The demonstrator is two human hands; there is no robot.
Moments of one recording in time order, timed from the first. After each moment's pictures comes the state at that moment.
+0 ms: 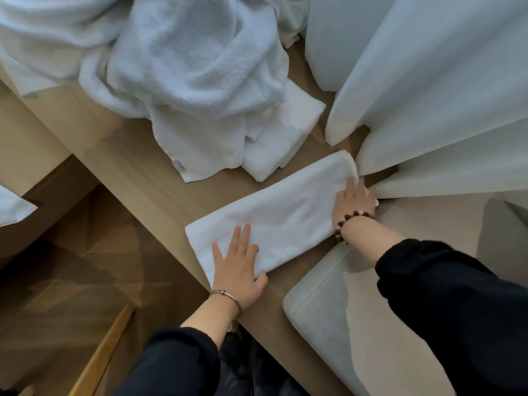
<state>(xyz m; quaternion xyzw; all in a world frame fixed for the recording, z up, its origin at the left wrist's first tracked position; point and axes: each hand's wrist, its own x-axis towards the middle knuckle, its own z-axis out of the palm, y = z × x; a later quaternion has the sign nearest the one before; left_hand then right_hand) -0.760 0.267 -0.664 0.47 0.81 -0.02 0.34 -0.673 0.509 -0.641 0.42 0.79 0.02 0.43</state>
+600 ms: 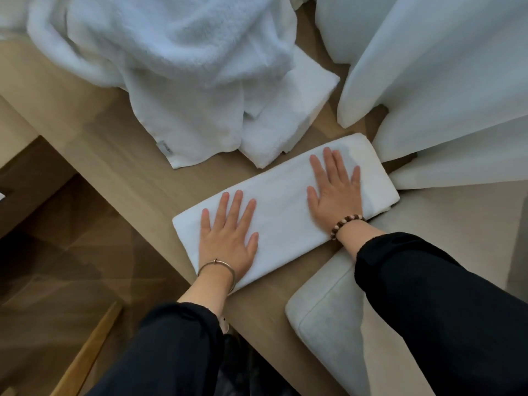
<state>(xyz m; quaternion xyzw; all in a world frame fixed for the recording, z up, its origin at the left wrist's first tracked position) -0.789 0.283 -0.720 0.46 0.87 -0.03 0.18 -0.671 0.498 -0.719 0.37 0.91 -0.07 0.15</state>
